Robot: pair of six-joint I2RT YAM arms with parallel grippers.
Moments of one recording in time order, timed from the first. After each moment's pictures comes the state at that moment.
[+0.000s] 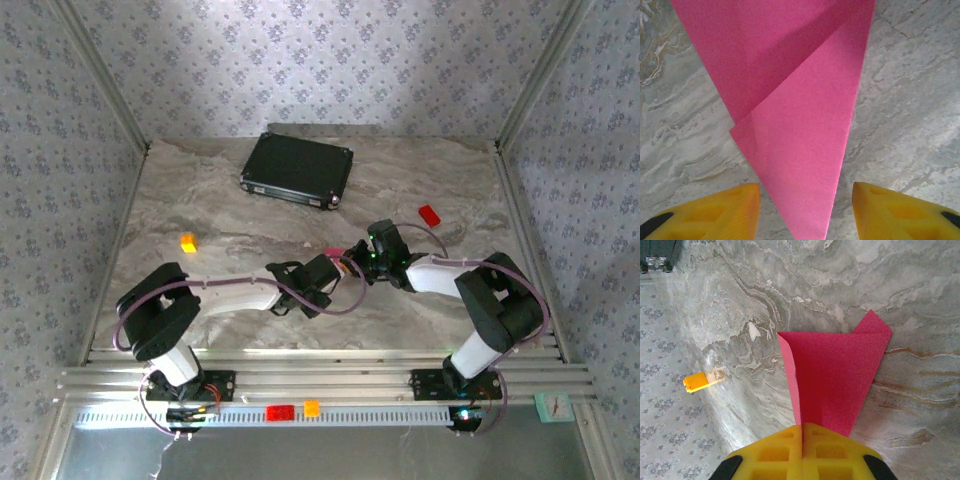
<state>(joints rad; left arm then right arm) -1.05 1.64 0.93 -0.43 -0.23 -0.11 0.56 1.60 0.66 0.20 -0.35 1.27</state>
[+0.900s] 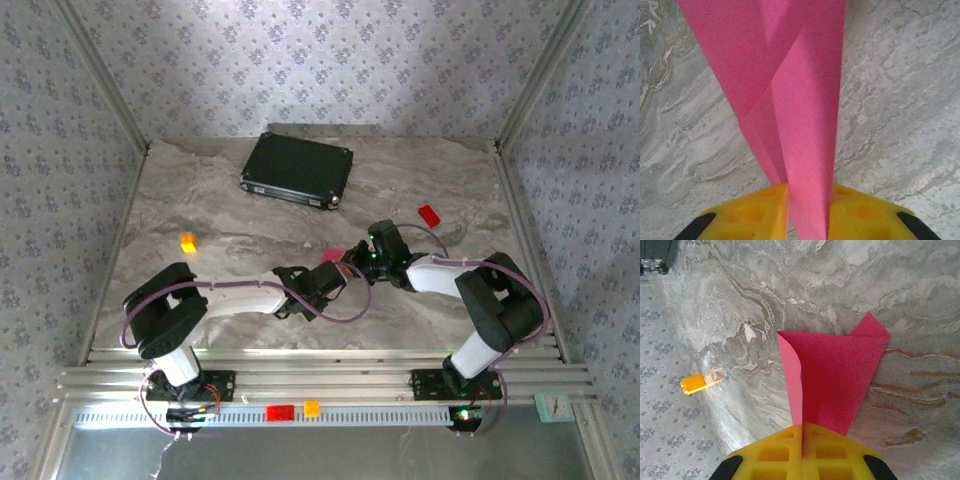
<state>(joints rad) -1.09 1.68 0.94 -0.45 -0.32 -0.06 0.55 1.60 0.66 0.19 -0.35 1.27</state>
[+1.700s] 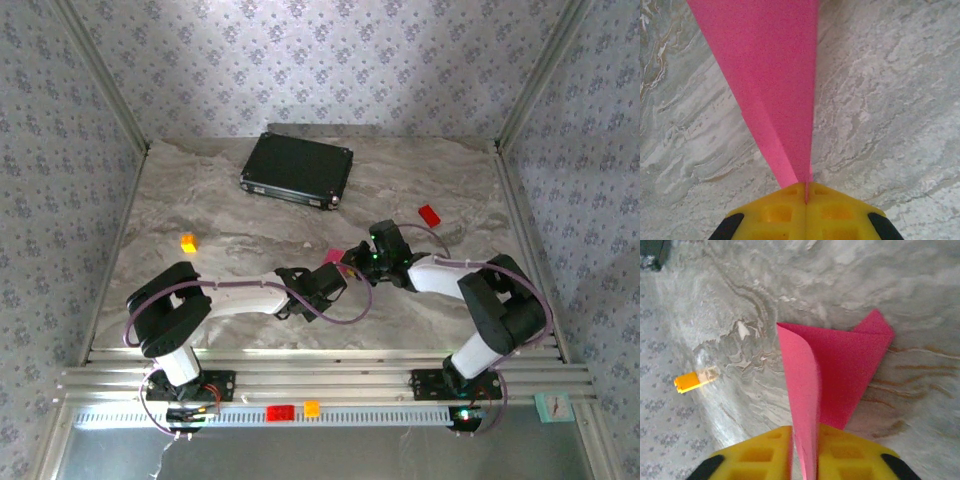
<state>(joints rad) -1.09 1.69 0.94 -0.45 -0.33 -0.06 0.54 1.56 0.66 0.13 -0.35 1.23</state>
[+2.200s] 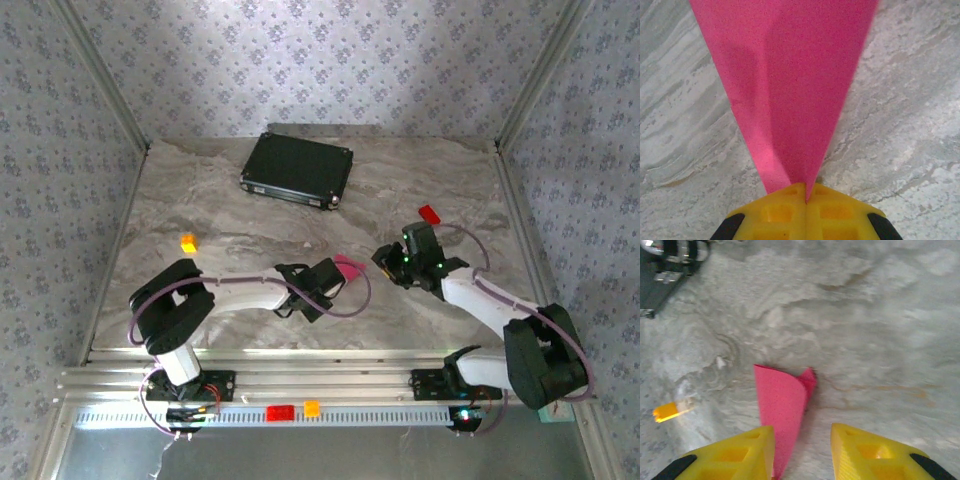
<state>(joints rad) -1.06 1.72 0.96 -0.47 -0.18 -0.11 0.40 1.24 0.57 -0.19 -0.23 1.09</state>
